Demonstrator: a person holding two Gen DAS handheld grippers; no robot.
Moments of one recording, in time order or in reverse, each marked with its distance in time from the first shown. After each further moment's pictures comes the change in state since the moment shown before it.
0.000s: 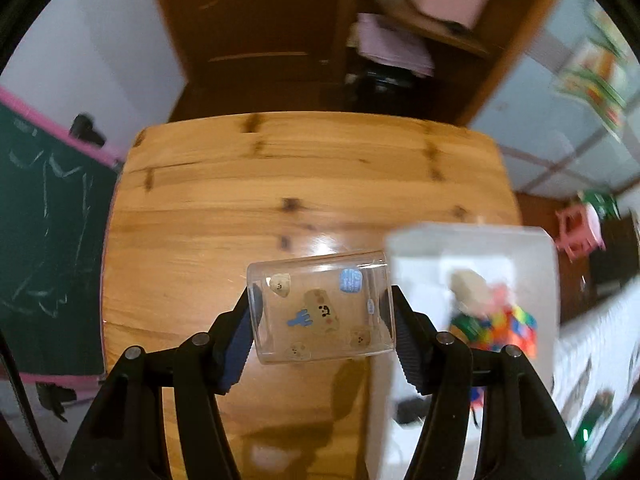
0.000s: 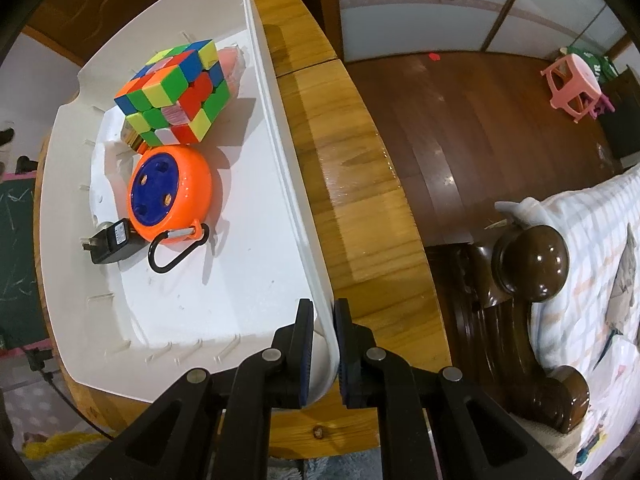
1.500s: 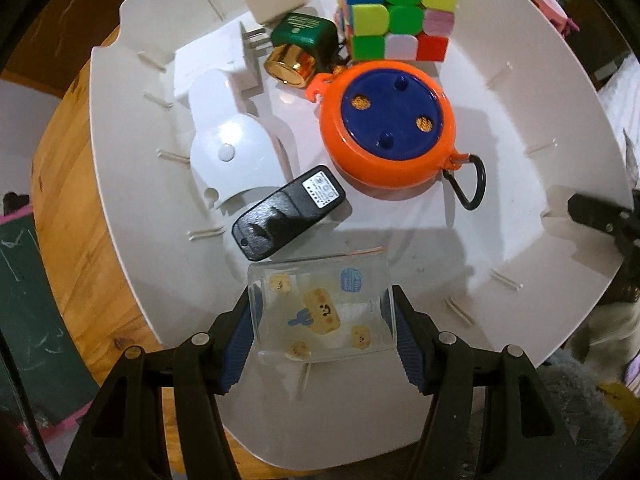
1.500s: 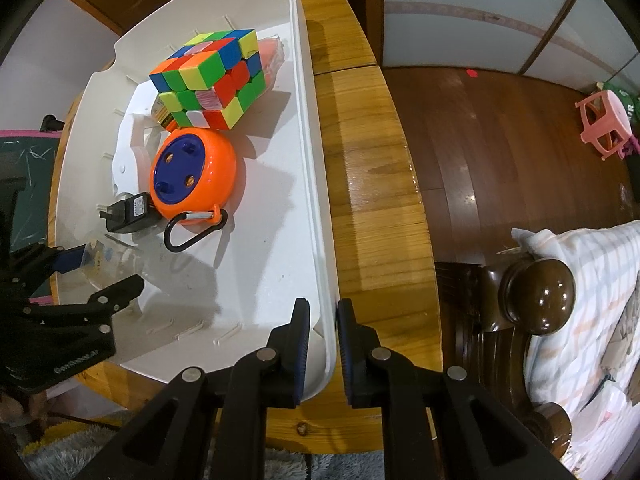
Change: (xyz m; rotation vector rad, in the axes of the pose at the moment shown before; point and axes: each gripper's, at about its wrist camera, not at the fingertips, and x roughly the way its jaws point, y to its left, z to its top) left arm 0.091 -0.151 -0.187 0.531 0.330 0.114; right arm -0.001 0.001 0.005 -0.135 0.009 0.051
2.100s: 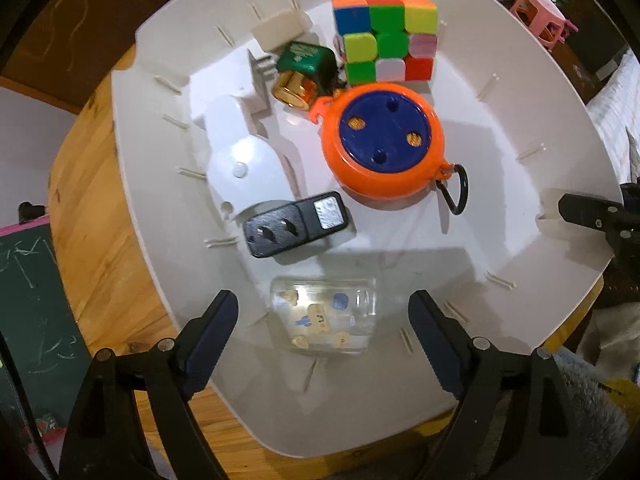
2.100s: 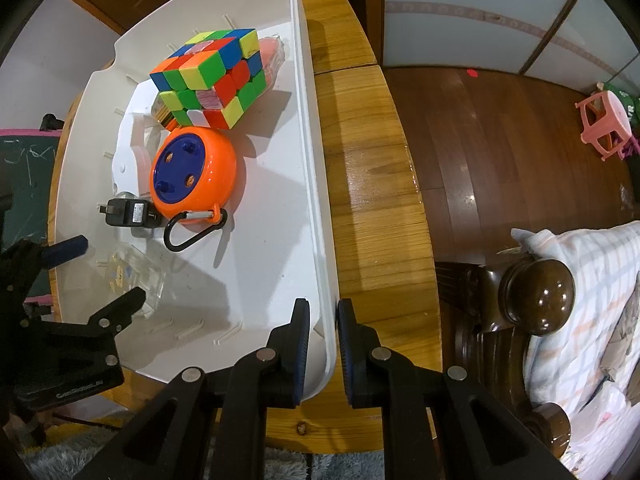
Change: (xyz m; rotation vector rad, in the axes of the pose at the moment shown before) left arm -0.023 -0.019 -0.004 -0.004 -0.078 0.048; right arm 0.000 0.001 0.000 -0.006 0.000 -0.005
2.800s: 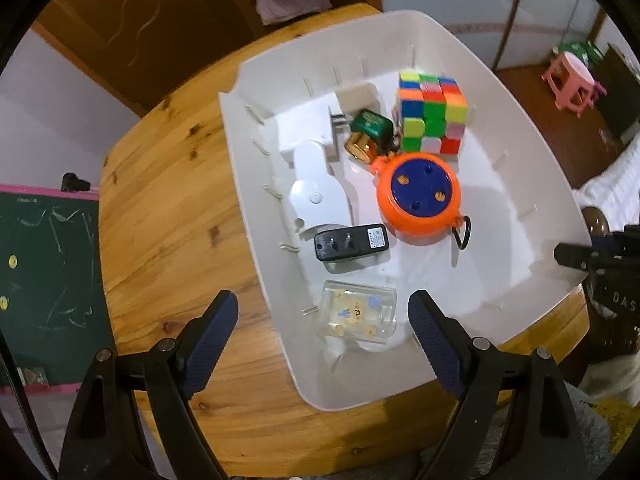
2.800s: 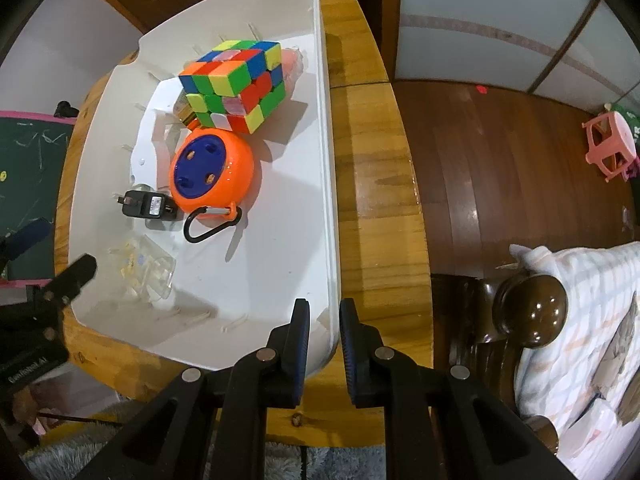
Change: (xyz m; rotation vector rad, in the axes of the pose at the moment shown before) left arm -0.061 0.043 -0.026 -0.176 -0.170 0.066; right arm -0.022 0.009 -0.004 -0.073 -0.033 0.008
